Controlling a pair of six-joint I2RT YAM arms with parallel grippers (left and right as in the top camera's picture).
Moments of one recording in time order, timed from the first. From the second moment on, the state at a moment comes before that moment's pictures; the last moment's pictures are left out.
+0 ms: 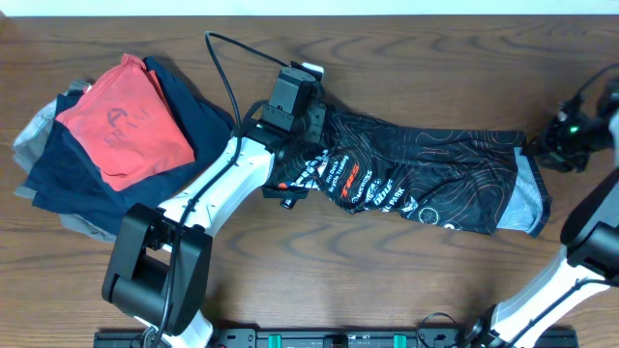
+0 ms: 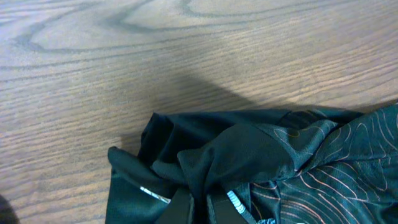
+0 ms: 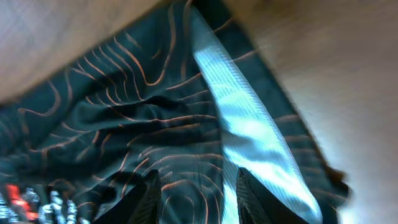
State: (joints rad) left arm -0.46 1.78 1.22 -0.23 -0.04 -0.15; right arm -0.50 2.09 1.62 -1.12 -0.30 -0.02
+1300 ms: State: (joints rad) left arm -0.46 1.78 1.22 -0.29 -0.04 -0.15; right arm -0.43 2.08 1.41 -0.83 -0.27 0.06
